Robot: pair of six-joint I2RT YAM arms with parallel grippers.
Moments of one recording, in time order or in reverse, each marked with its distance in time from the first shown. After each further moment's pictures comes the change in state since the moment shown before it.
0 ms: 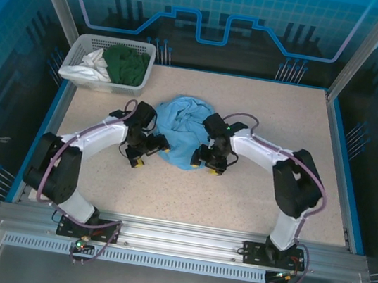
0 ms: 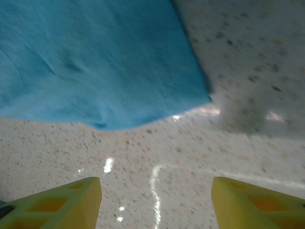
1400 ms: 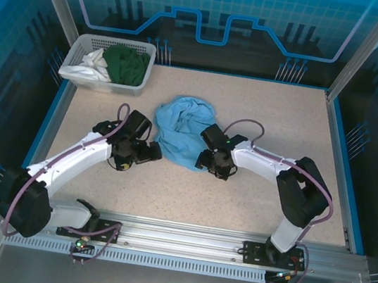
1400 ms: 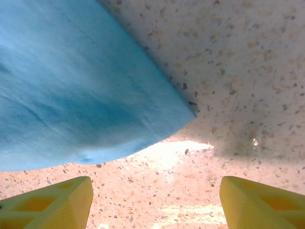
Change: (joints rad) left arm -0.101 -0.340 -0.119 -0.141 -0.239 0.088; right arm 0.054 -0.127 -0.192 0.146 0.287 0.192
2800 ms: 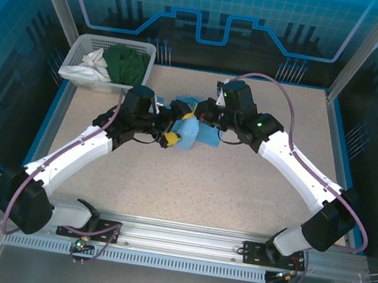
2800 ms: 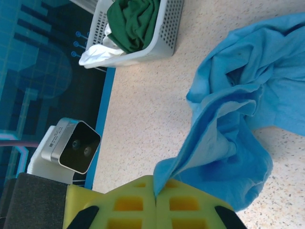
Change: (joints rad) left arm -0.022 0.046 0.148 0.599 0.435 -0.598; right arm -0.023 -0.243 0.328 0.179 -0.147 -0.124
